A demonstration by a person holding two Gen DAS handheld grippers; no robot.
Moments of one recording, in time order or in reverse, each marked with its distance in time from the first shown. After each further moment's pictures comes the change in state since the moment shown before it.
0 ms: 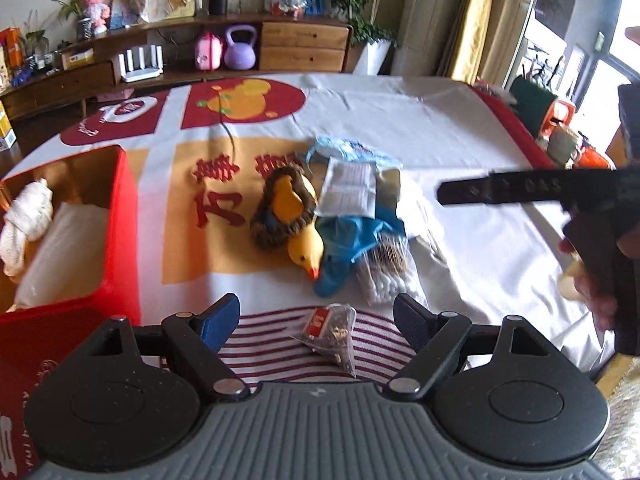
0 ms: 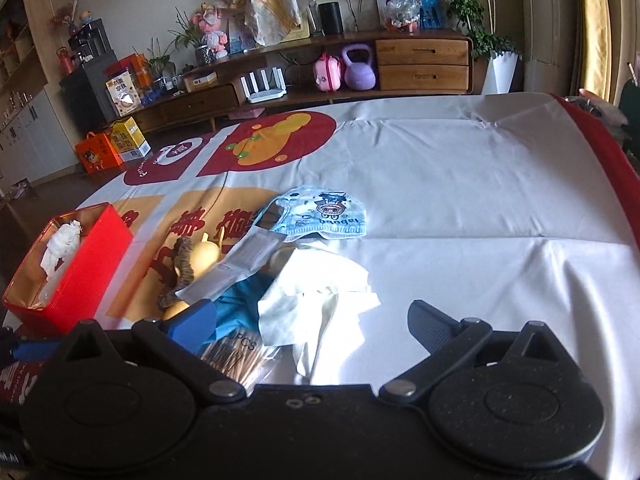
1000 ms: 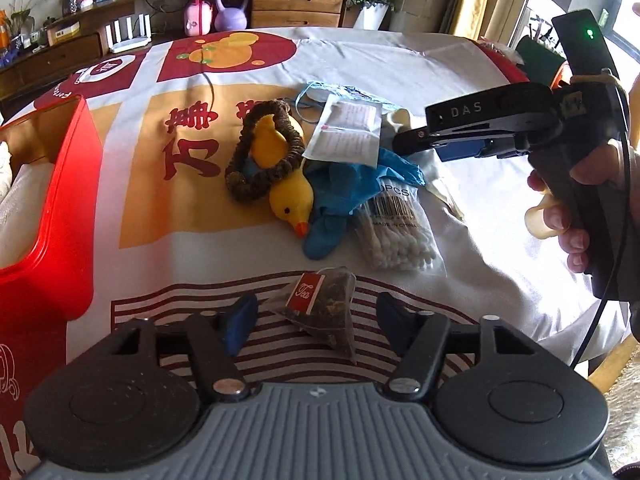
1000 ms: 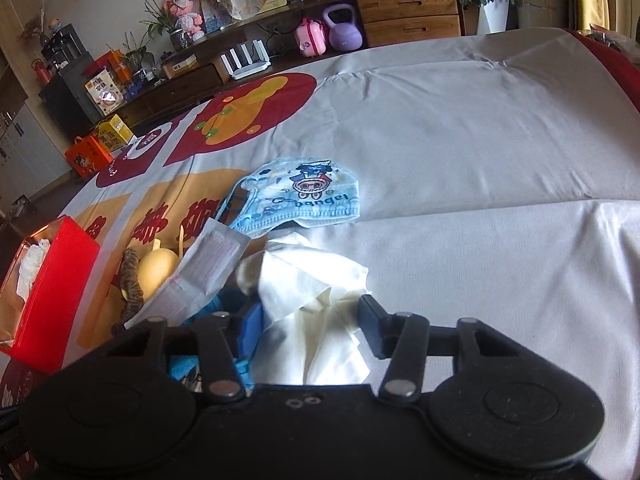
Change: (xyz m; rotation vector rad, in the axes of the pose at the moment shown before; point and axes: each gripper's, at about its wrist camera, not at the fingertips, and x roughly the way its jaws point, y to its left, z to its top) left arm 0.046 -0.005 -0.012 0.000 0.095 -0.008; right arm 0.060 -0.026 0.007 0.126 0.096 0.036
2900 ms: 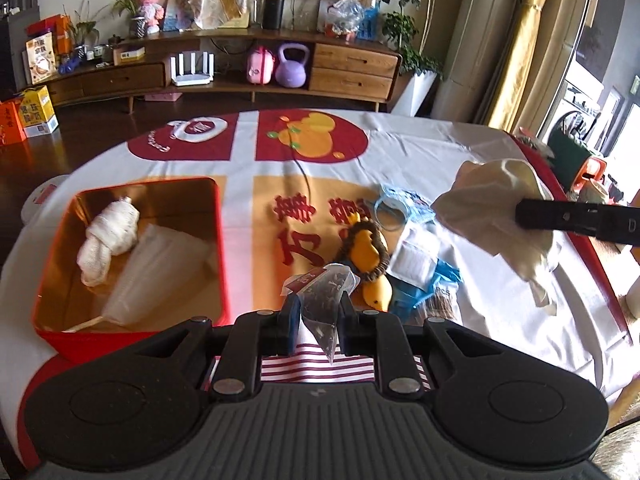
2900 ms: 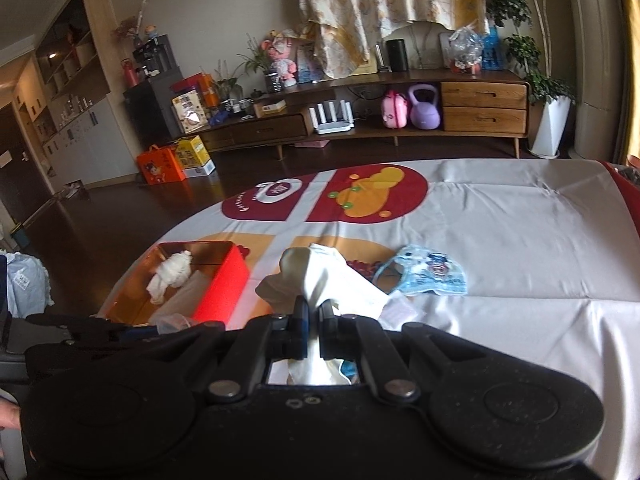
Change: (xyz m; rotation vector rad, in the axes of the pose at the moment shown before) left arm -0.114 0.061 0.033 -0.125 -0.154 0.091; right arm -0.135 0.128 -0.001 -0.221 -0.161 0.120
